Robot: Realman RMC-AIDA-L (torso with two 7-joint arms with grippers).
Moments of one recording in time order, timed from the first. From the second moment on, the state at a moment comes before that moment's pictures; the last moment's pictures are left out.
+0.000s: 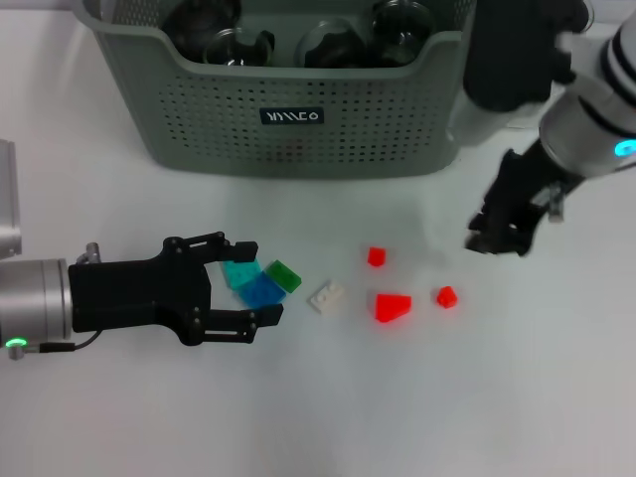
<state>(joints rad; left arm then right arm) -0.38 -2.17 0.63 0.70 2.14 1.64 -1.16 0.80 2.10 -1.48 -1.19 -2.66 -1.63 2.21</state>
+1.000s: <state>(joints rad) -0.38 -2.16 0.63 0.70 2.14 1.65 -1.16 1.14 2.04 -1.02 -1.05 -2.58 -1.26 2.22</state>
